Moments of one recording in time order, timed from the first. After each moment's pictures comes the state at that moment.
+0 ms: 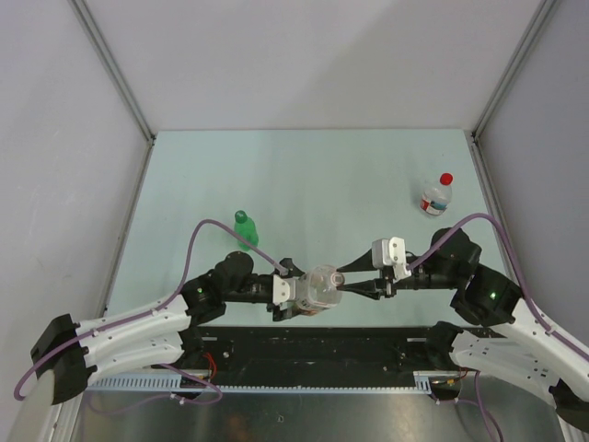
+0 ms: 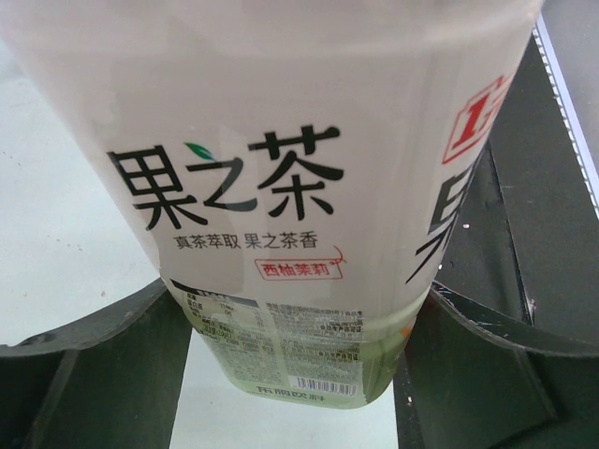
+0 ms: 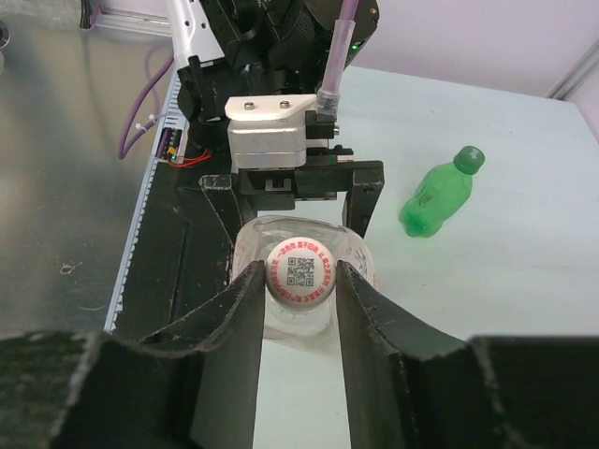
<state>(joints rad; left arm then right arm) -0.98 0.87 0.42 0.12 0.51 0.39 0.91 0.67 0.90 -0.36 -0.61 -0.29</state>
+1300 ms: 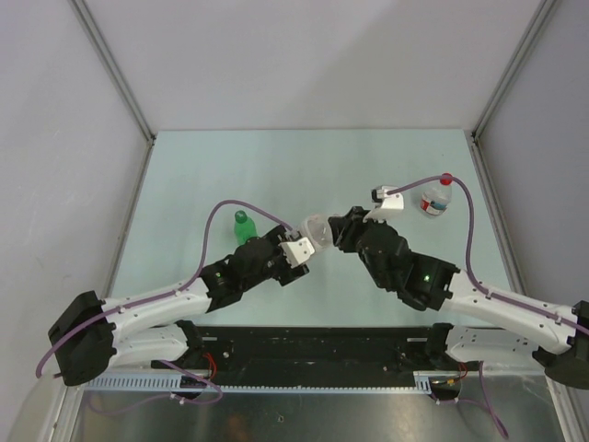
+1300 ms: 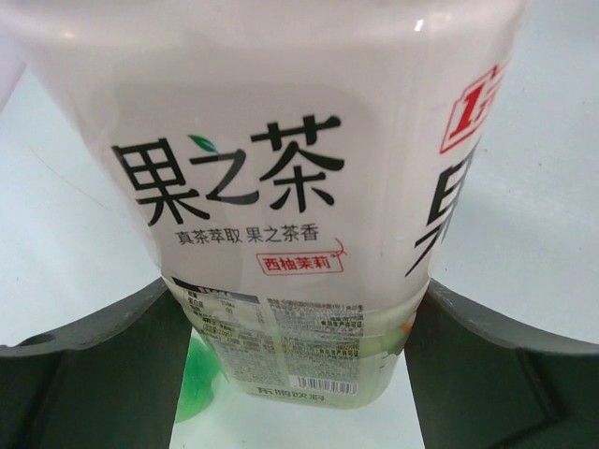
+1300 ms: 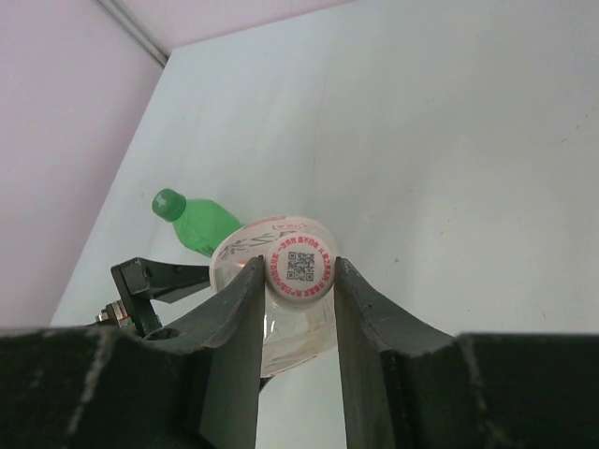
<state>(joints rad) -0.95 1.09 0.55 0.11 -0.13 0.36 1.11 1.01 0.90 -0.17 0.73 0.66</state>
